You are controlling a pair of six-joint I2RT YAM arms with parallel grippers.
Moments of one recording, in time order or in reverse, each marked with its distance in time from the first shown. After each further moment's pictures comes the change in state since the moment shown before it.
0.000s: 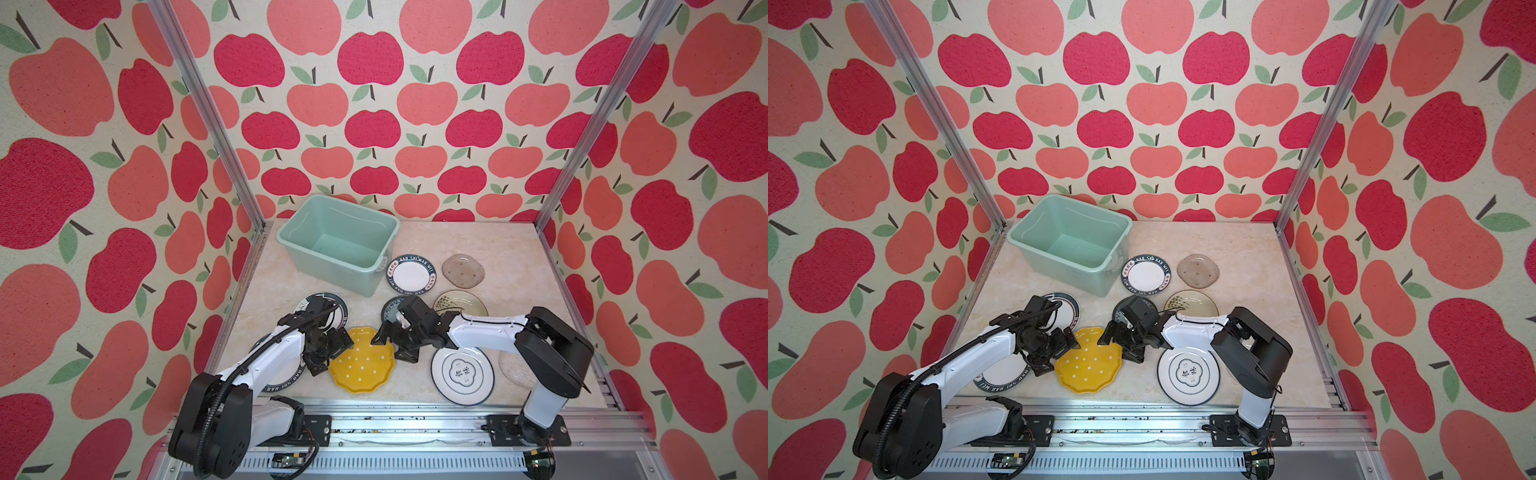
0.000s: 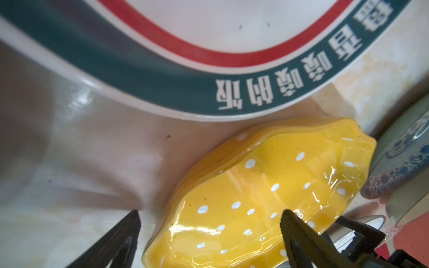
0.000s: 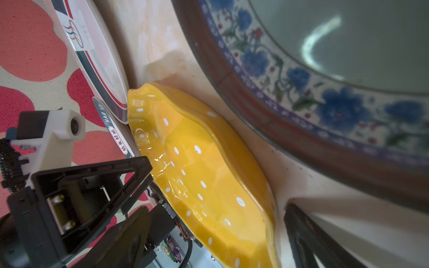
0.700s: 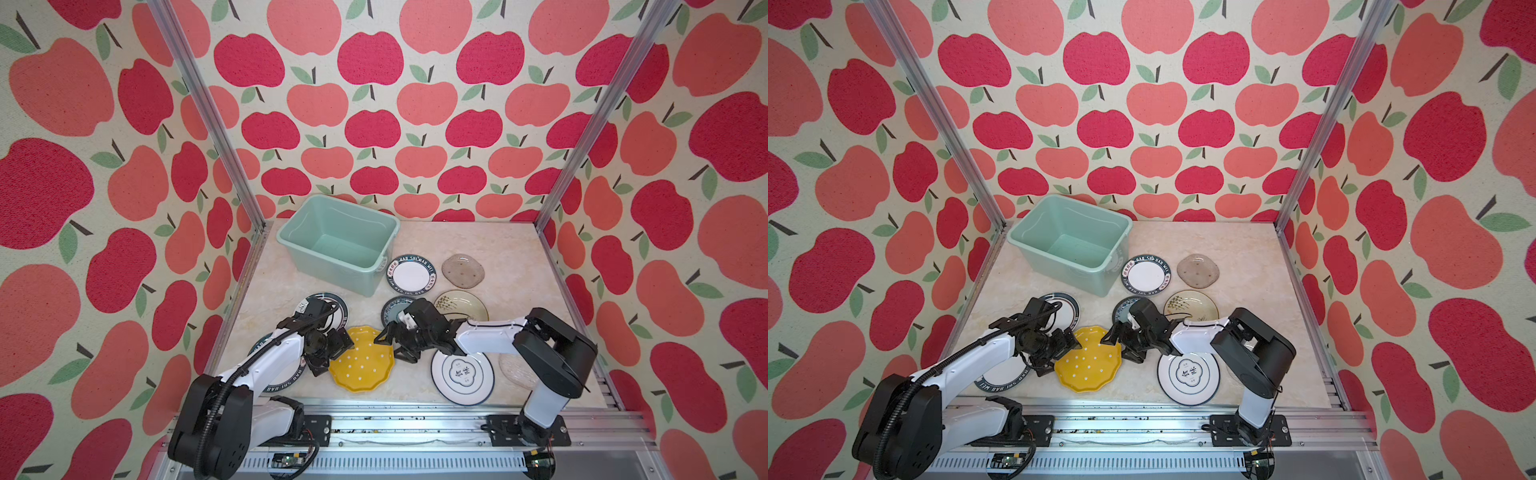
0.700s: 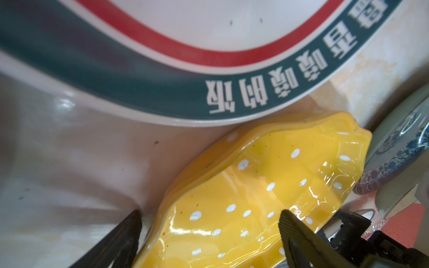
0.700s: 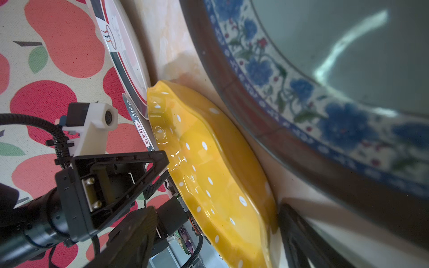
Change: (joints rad) left arm 0.009 -0.014 -0.032 0.045 0.029 0.001; right arm -0.027 -0.023 -0.151 0.283 -0.065 0.043
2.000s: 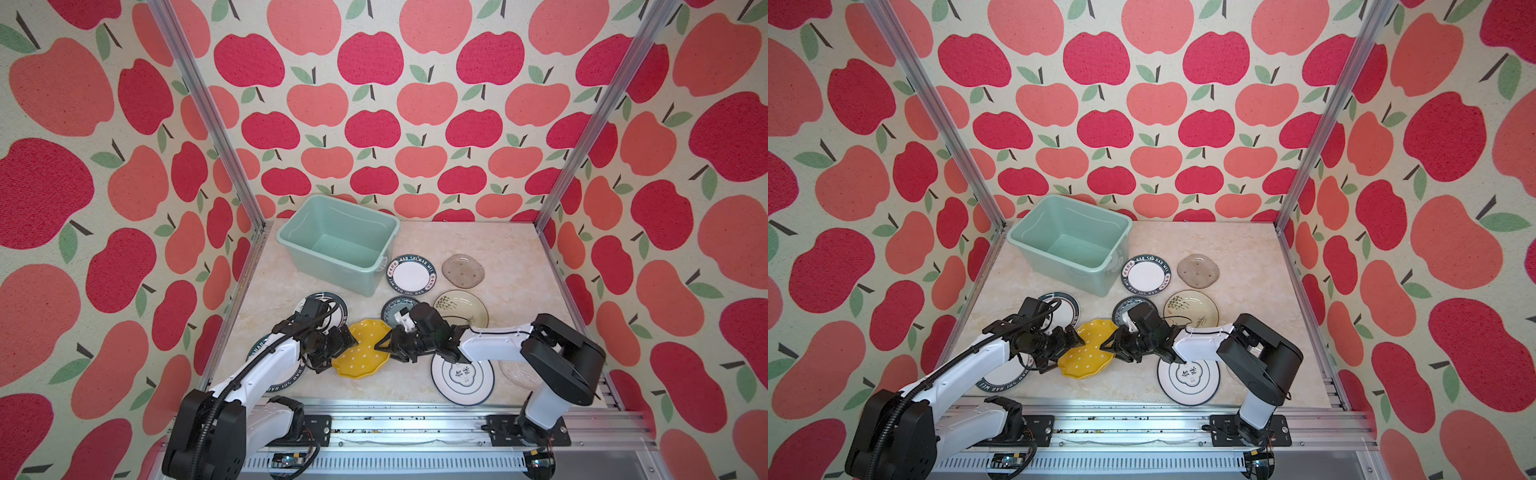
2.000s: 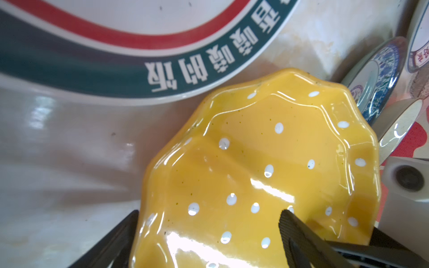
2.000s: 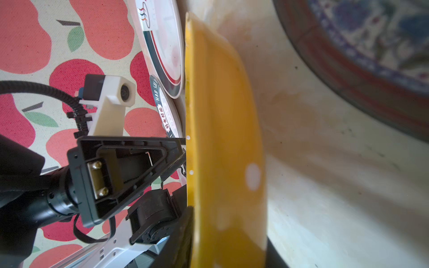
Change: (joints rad) left arm 0.011 -0.081 -0.002 0.016 0.078 0.056; right arm 0.045 -0.060 -0.050 0.097 0.001 0.035
